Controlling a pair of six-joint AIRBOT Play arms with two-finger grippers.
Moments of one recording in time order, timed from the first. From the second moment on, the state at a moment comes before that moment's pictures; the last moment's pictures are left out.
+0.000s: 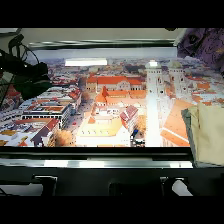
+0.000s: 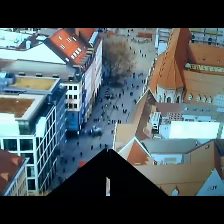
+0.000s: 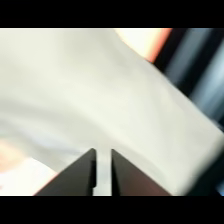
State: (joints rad) left arm 0.02 -1.57 1.91 1.29 -1.50 -1.71; right arm -0.66 -1.15 1.18 -1.67 1.28 1.77
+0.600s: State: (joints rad) left arm 0.03 -1.29 1.62 1.38 -1.36 -1.60; right arm 0.22 -1.12 1.18 -1.46 1.00 1.58
